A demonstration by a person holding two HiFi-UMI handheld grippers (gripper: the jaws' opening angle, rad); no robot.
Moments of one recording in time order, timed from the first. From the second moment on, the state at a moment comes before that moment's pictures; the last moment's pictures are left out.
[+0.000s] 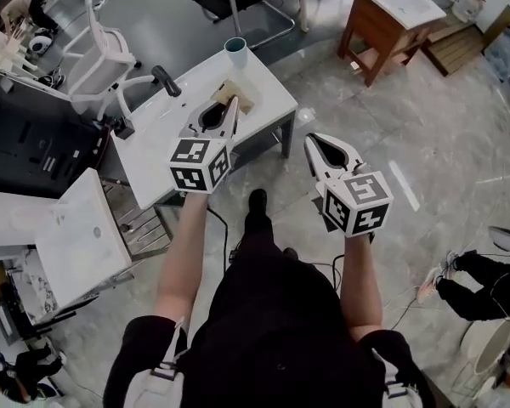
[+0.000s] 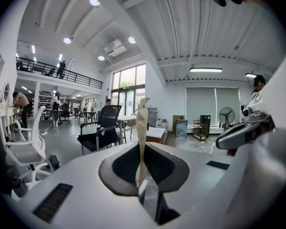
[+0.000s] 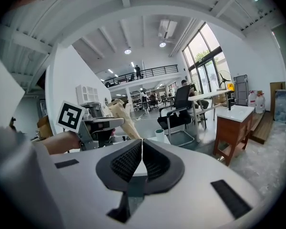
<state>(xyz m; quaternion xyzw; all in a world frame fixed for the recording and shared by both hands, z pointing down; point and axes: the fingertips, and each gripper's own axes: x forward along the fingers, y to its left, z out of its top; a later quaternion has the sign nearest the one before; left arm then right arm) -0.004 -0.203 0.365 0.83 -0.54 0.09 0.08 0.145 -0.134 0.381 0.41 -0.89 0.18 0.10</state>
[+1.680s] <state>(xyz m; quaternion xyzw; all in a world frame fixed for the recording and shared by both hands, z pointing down) -0.037 -0.010 0.331 0.83 -0.55 0.00 0.13 0.087 -0.010 0.344 0.38 -0.91 0.11 0.11</state>
